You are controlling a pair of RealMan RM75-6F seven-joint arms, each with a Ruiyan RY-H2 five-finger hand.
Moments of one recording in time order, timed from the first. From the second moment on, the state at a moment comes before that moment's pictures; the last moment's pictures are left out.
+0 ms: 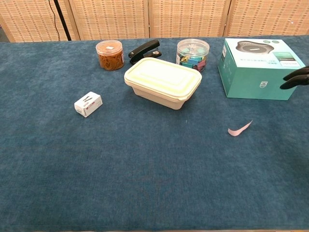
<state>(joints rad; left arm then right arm) -0.06 -0.97 0.08 -1.60 1.68 1.51 -0.26 0.25 -1.24 0.00 -1.67 -1.72 1.27 -0.28</state>
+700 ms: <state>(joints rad) -0.07 -0.96 0.08 -1.61 1.66 1.49 -0.26 0.38 -1.47 0.09 -1.51 -1.56 1.16 -0.52</state>
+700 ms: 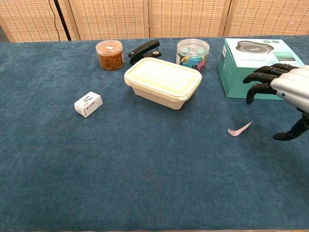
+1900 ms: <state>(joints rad) -0.08 -0.96 0.08 -1.62 1.65 1.46 -0.24 0.48 -1.59 0.08 -1.34 -1.52 1.10 -0.54</state>
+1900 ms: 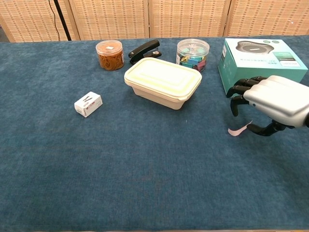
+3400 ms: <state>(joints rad) -0.08 -0.96 0.08 -1.63 1.64 1.45 -0.23 0.51 -1.61 0.05 -1.29 -1.46 1.08 -0.54</state>
